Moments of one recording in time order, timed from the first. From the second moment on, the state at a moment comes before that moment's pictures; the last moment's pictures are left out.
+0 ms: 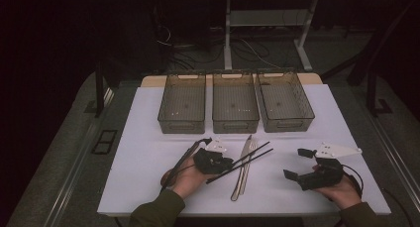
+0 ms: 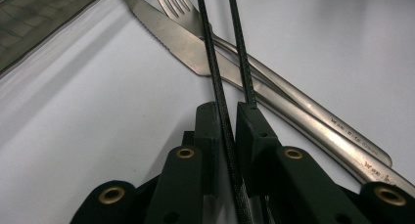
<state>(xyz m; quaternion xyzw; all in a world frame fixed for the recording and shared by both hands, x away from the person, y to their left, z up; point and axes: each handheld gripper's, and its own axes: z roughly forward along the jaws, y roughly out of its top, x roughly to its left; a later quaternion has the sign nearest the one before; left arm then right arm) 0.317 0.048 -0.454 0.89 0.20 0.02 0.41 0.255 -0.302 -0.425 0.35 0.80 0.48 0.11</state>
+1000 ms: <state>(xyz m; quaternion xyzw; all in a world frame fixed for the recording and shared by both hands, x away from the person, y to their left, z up) 0.316 0.045 -0.455 0.88 0.22 0.03 0.41 0.255 -0.301 -0.425 0.35 0.80 0.48 0.11</state>
